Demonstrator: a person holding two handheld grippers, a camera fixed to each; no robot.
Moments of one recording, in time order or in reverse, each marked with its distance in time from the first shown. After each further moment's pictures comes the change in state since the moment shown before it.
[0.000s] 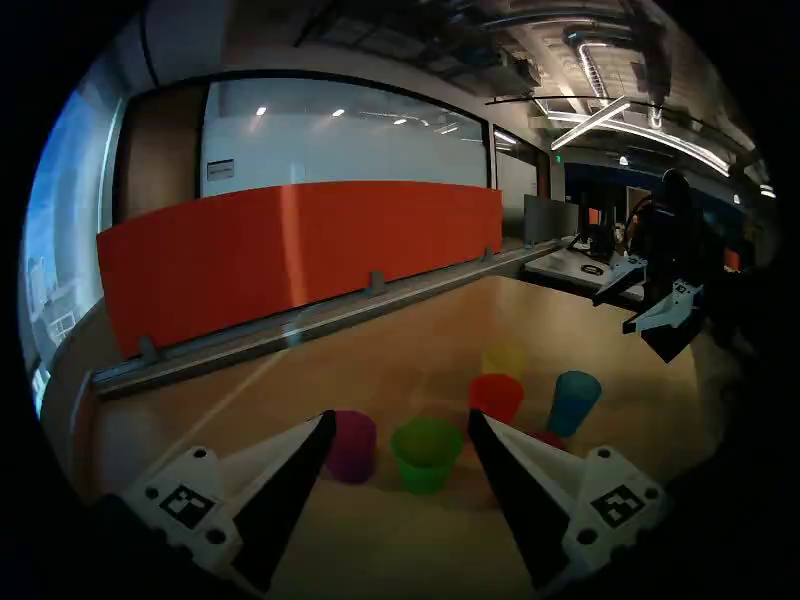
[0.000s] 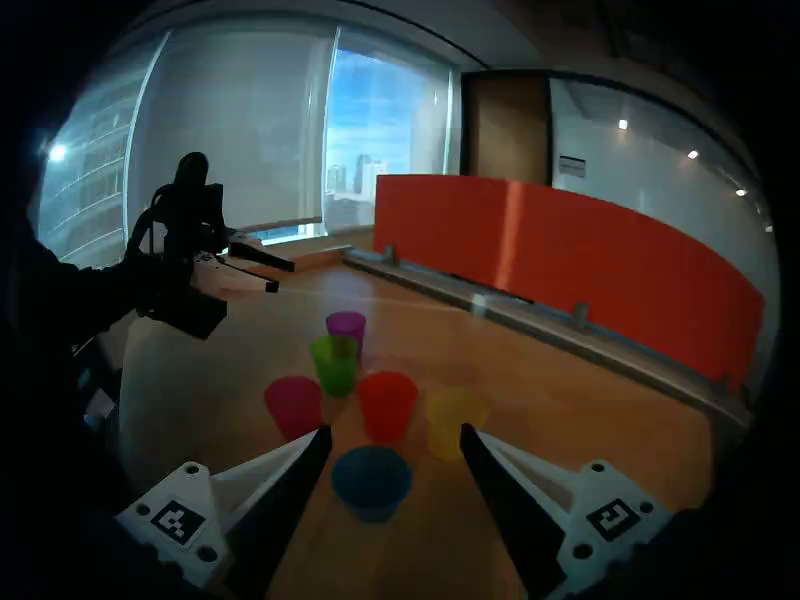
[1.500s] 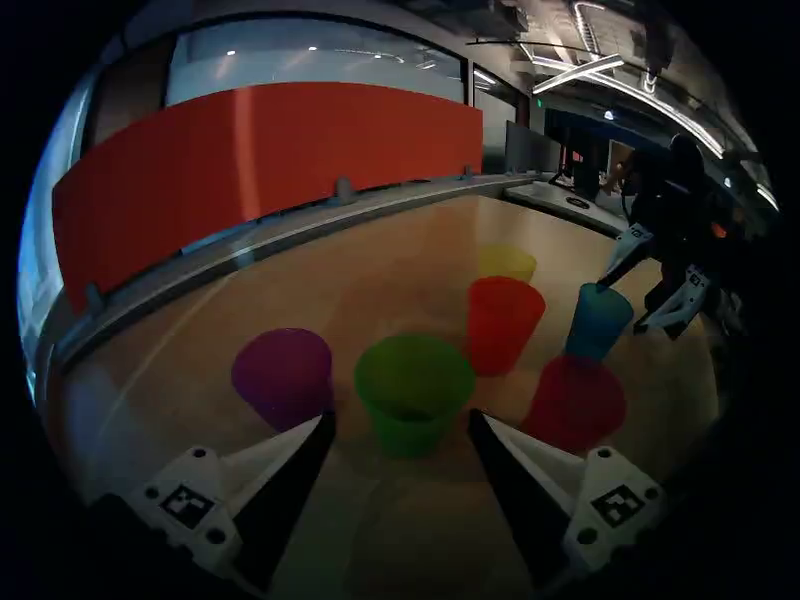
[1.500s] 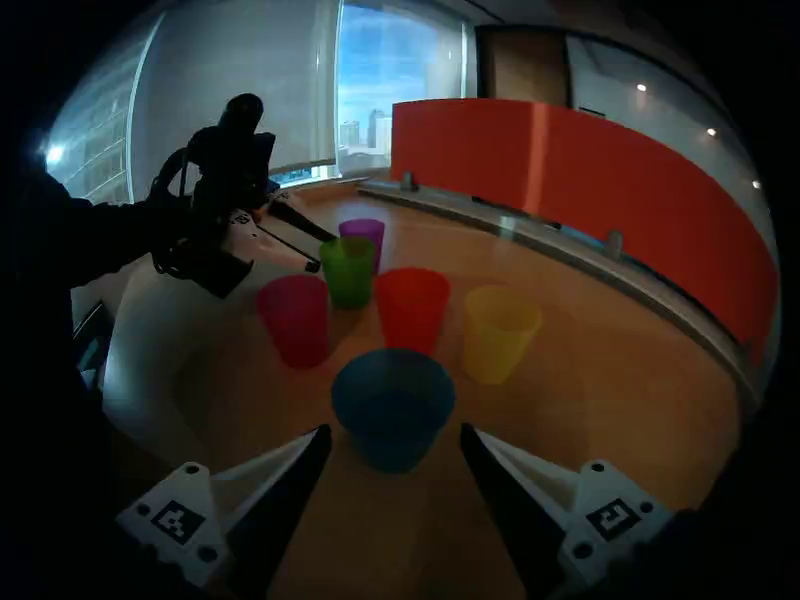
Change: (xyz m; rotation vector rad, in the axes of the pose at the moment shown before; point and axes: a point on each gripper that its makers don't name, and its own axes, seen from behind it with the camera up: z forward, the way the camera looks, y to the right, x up) left arm -0.102 0.023 0.080 -0.108 -0.234 0.019; right arm -0.107 -0.017 0.046 0.061 -0.174 0.002
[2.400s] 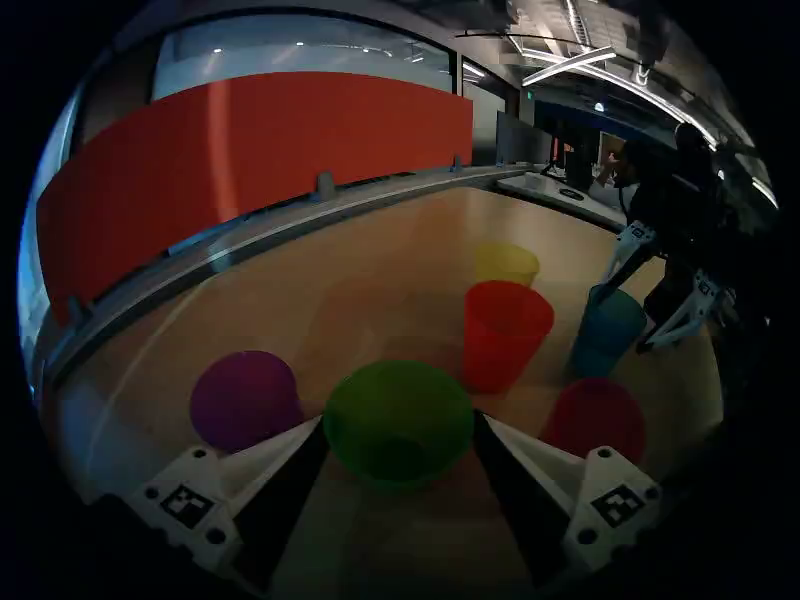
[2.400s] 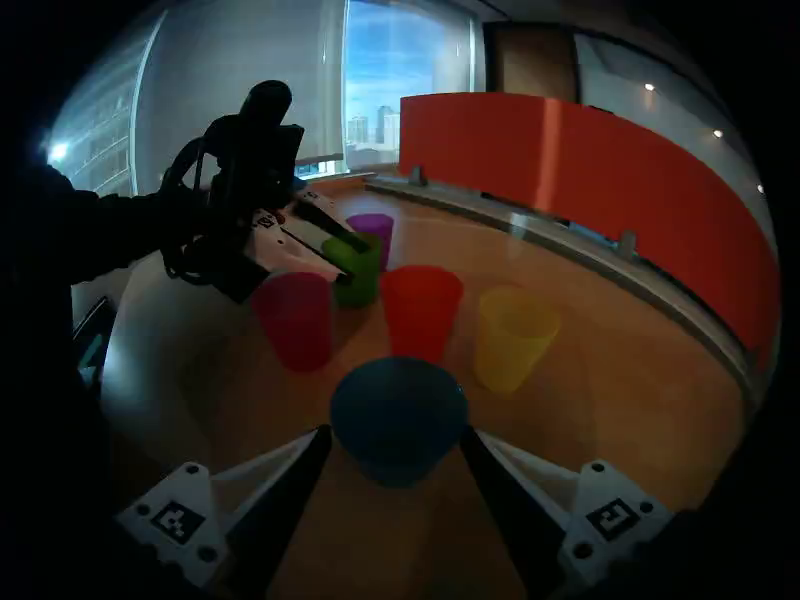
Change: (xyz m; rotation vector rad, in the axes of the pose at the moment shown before) left arm 0.009 0.009 0.038 -0.029 -0.019 0.022; right arm 0.002 -0.002 0.018 0.025 -0.013 -0.011
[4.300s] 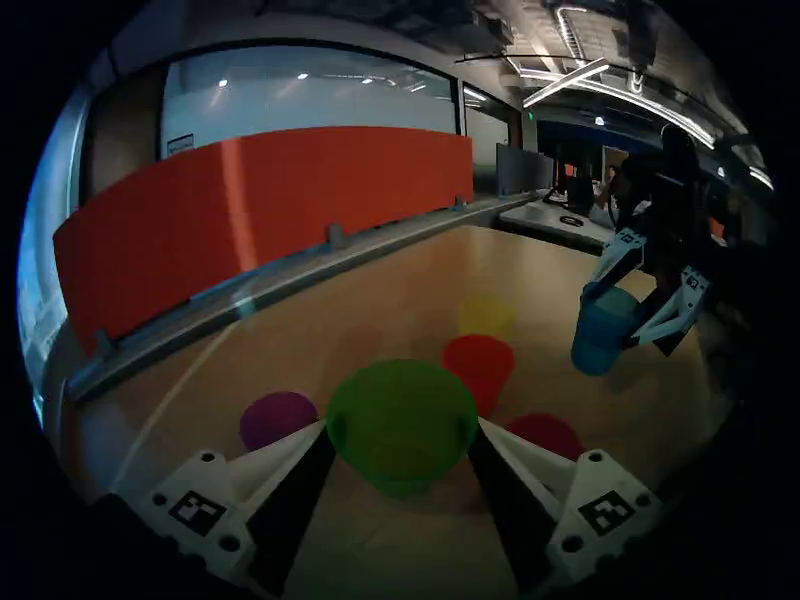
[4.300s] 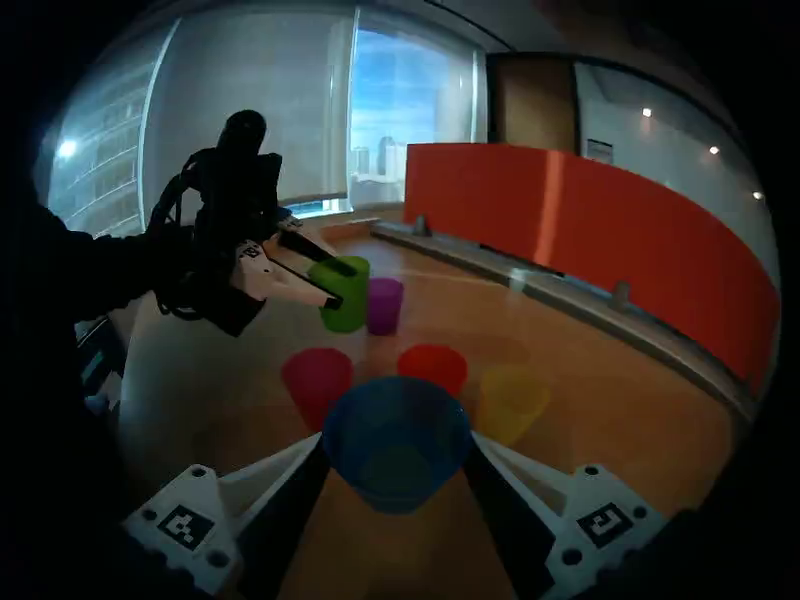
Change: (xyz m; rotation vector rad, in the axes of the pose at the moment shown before) left arm 0.051 0.015 -0.069 0.050 0.116 0.030; right arm 0.074 -0.017 -0.033 -0.009 0.130 -0.025
